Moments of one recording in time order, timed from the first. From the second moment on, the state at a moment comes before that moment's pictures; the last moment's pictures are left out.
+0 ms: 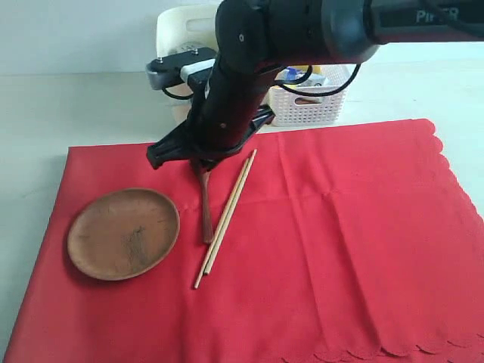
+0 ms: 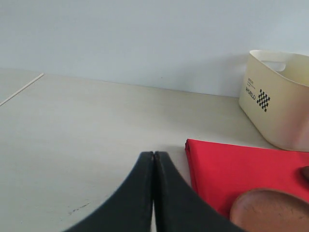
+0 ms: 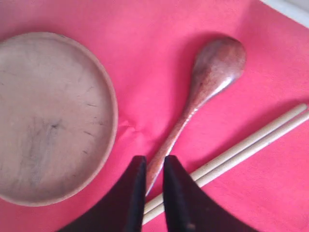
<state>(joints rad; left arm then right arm) 0.07 0.01 0.00 -0.01 0.23 -0.08 0.73 2.04 -1.52 0.13 0.77 0.06</state>
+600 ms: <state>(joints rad) 0.07 0.01 0.00 -0.01 0.23 -0.08 0.73 2.16 -1.52 0.10 0.73 0.07</state>
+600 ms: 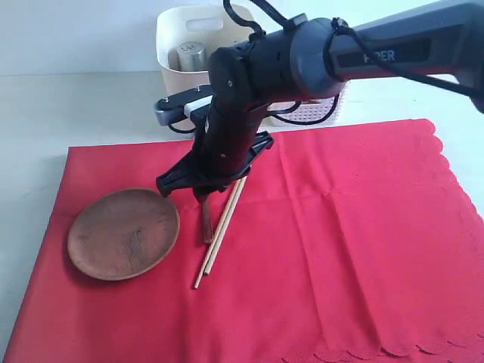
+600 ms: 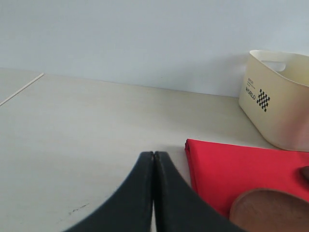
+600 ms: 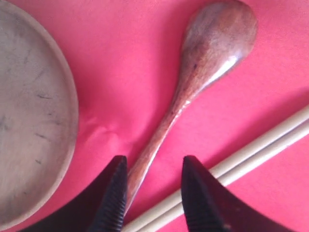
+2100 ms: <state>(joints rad) 0.07 0.01 0.00 -0.01 0.23 -0.08 0.73 2.15 -1.52 0.07 0.65 0.08</state>
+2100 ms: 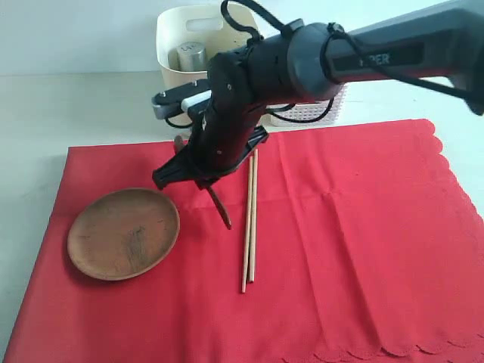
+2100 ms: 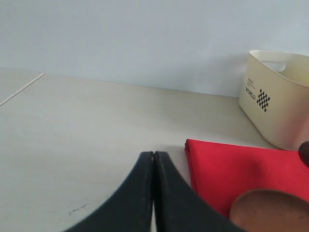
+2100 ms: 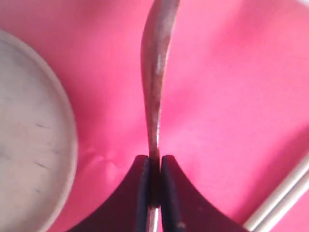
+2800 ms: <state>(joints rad) 0.07 0.01 0.00 -0.01 0.23 -0.08 0.60 1.90 -1.55 0.08 0.23 0.10</state>
